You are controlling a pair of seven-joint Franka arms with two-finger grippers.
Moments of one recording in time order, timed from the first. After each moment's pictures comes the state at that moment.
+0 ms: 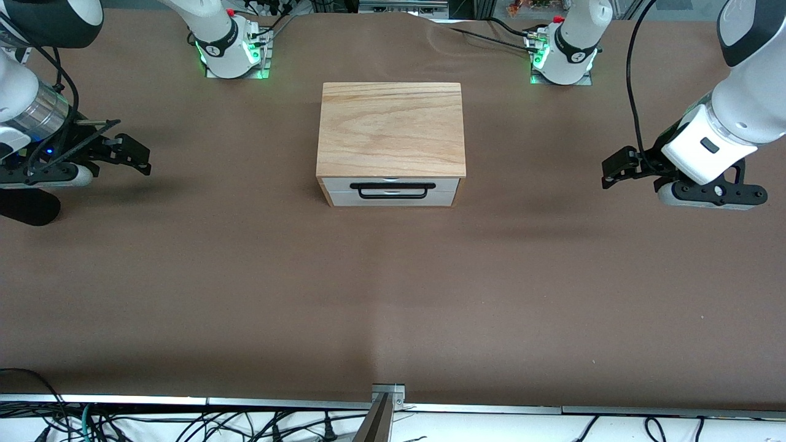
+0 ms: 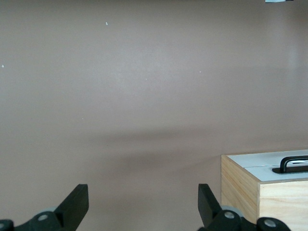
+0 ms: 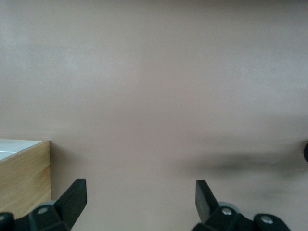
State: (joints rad) left arm -0.05 0.16 -0.11 -1.46 -0.05 1.62 -0.13; right arm 0.37 0.03 -0.29 -1.69 0.00 1.74 0.03
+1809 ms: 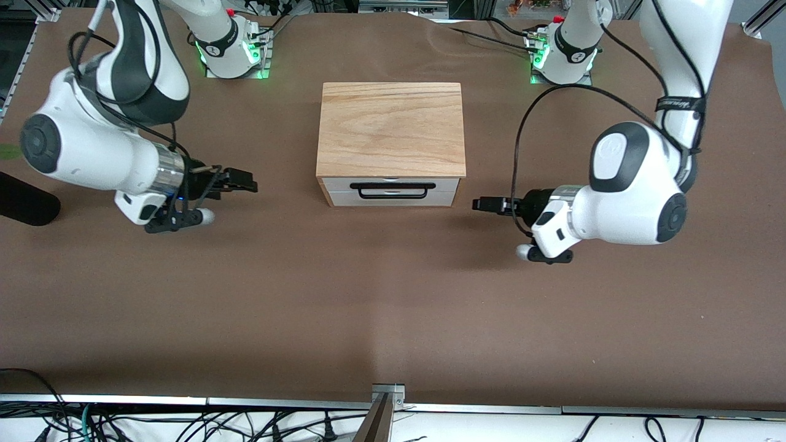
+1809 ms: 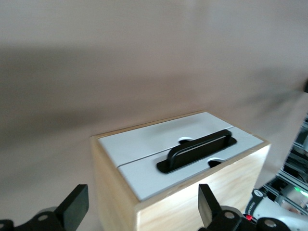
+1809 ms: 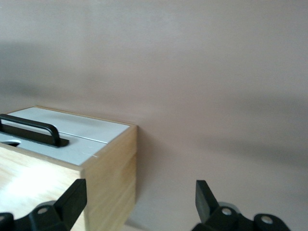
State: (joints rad) left arm -0.16 0.52 -0.14 -1.49 -0.65 1.76 -0.04; right arm 0.48 0.28 -0.28 -1.68 0.45 1.79 -0.03
